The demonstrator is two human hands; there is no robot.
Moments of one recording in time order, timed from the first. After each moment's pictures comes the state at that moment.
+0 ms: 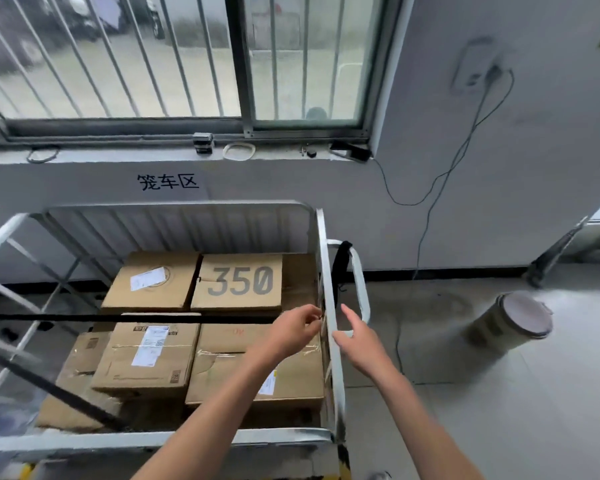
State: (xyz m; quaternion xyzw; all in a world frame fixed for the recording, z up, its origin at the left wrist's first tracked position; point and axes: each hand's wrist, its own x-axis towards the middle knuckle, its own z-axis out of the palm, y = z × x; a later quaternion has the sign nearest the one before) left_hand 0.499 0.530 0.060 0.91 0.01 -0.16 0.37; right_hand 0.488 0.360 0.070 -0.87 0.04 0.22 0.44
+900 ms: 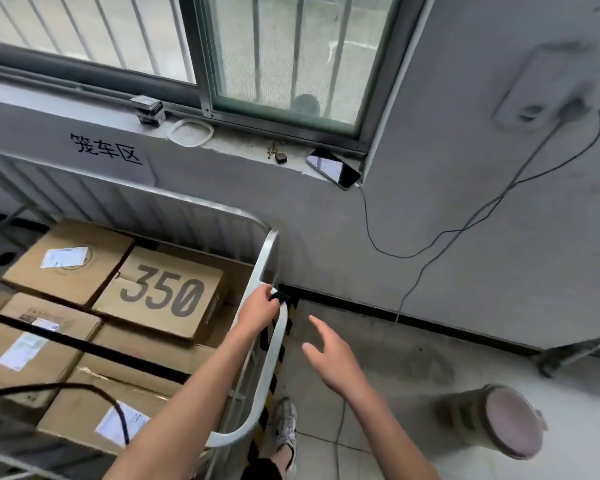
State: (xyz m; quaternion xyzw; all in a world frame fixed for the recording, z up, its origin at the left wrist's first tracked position) left_hand 0.834 0.394 -0.053 0.83 0.31 -0.10 0.46; right_hand 0.808 0.196 0.039 -0.86 -0.12 0.33 0.37
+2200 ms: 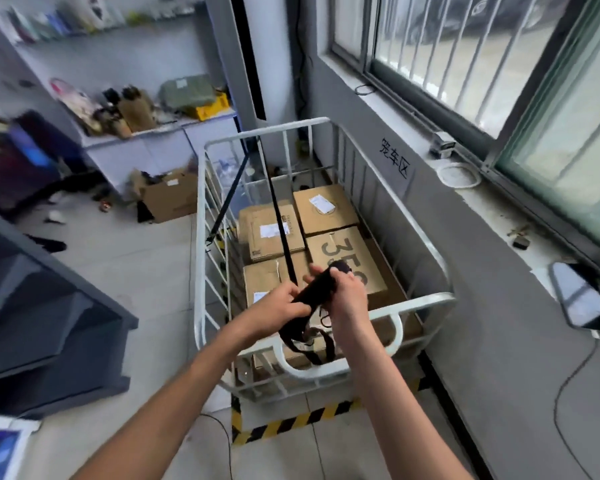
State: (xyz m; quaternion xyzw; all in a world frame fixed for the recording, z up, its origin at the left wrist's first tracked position) left_hand 0.665 0.298 0.160 0.58 0.55 0.14 0.59; right_hand 0.809 0.296 0.139 -0.50 -0.15 0.64 0.56
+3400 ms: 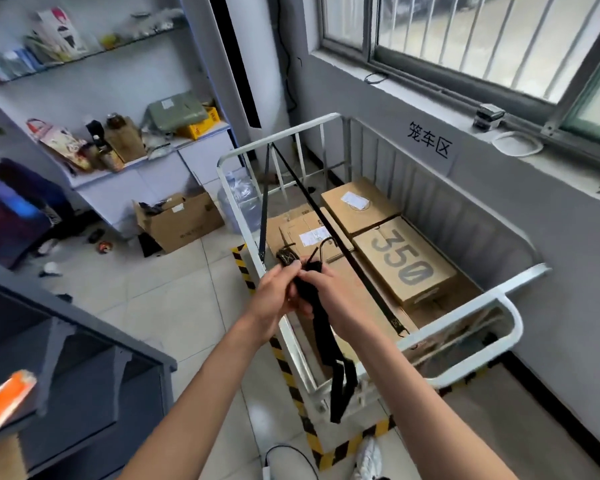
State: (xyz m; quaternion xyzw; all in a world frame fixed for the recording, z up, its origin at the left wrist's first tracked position) left_hand 0.413 0.404 0.154 0.46 0.49 0.32 0.67; right_hand 0.529 0.376 0.149 -0.45 -0.30 0.66 0.52
